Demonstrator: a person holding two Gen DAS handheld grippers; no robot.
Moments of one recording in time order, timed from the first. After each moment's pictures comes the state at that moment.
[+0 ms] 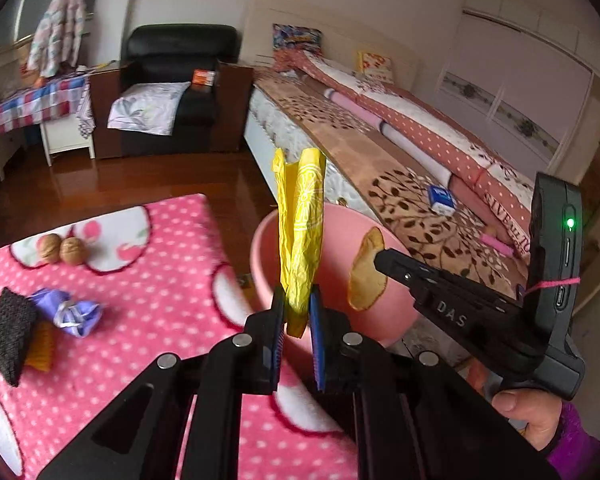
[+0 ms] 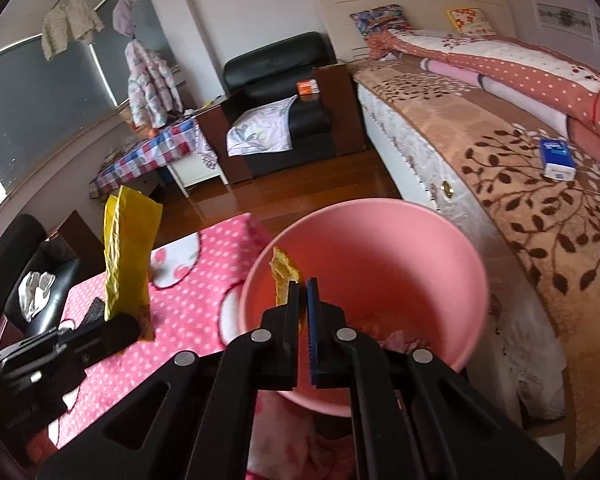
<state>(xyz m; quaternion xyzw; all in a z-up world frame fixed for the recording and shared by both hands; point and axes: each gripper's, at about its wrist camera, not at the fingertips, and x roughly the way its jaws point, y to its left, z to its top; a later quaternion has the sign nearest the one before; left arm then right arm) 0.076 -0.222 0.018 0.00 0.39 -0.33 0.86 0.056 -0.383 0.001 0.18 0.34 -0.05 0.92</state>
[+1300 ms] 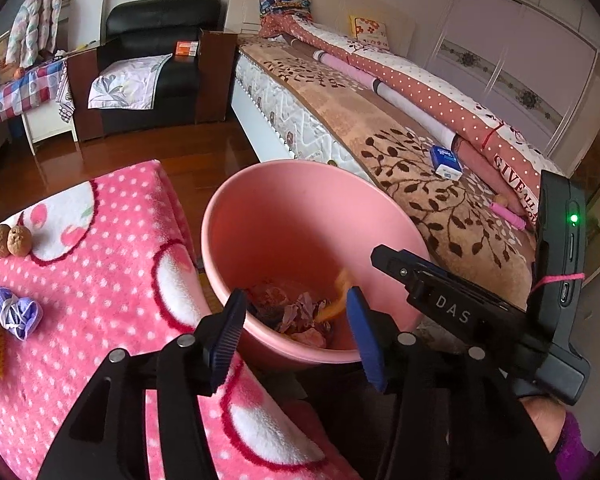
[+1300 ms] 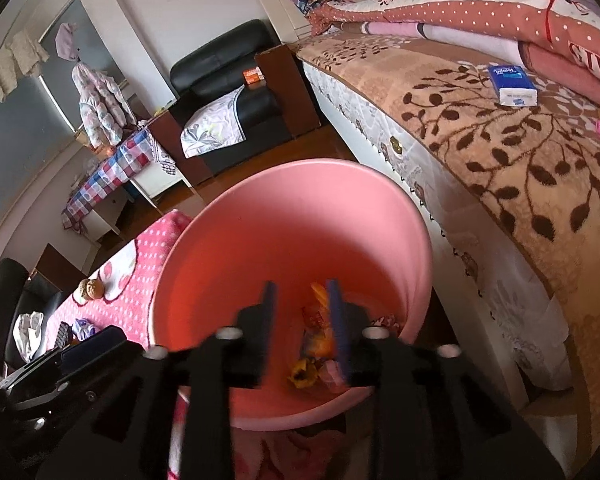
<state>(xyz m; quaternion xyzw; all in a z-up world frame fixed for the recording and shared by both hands) 0.092 -0.273 -0.027 0.03 0.43 -0.33 0.84 0.051 -0.434 -0.054 0.25 0.36 -0.11 0.89</state>
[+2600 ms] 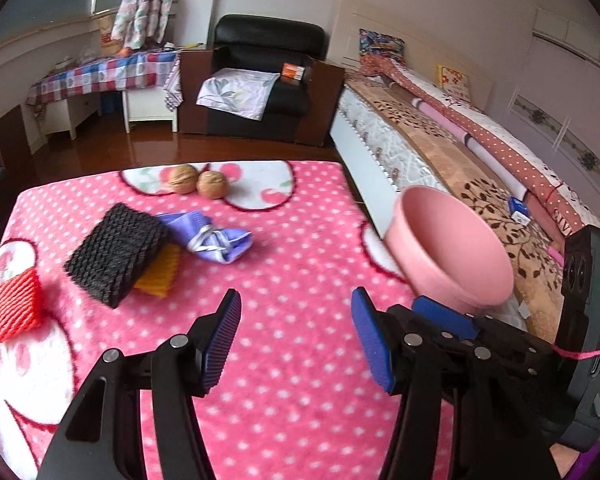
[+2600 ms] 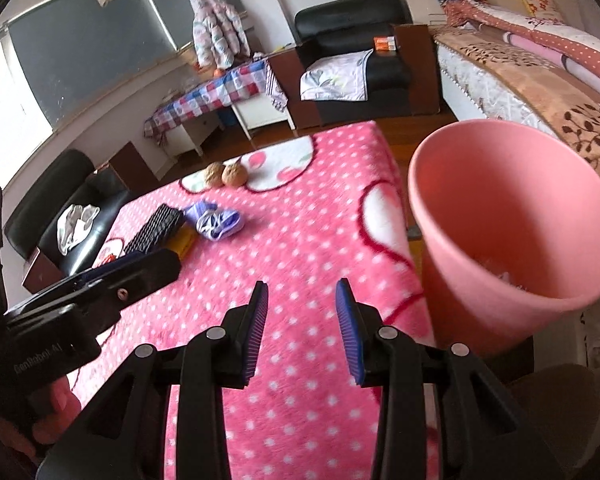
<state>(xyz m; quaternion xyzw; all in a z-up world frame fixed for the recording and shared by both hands) 0.062 -0.086 -0.020 -0.02 0.40 -0.19 0.90 0.049 -0.250 -0.045 0.15 0.40 0.07 0.90</state>
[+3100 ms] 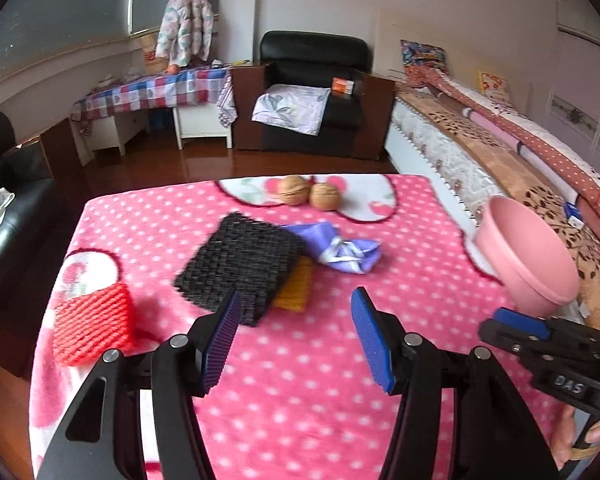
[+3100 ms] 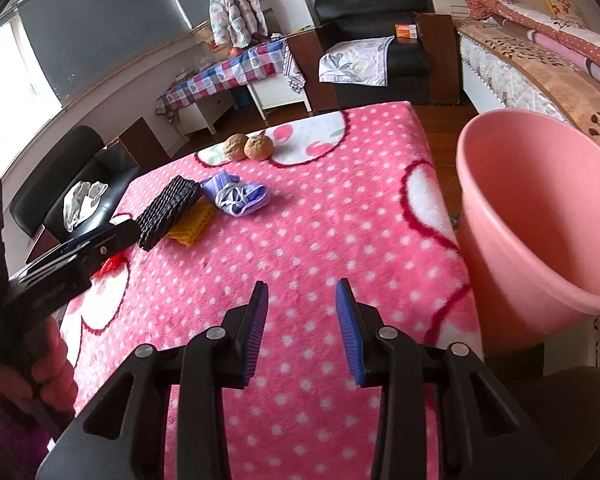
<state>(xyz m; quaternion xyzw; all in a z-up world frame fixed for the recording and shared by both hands) 0.080 -0.006 -0.031 0.01 0.37 -0.11 0.92 0.060 -0.223 -0.057 0.13 0.43 0.11 0.89</state>
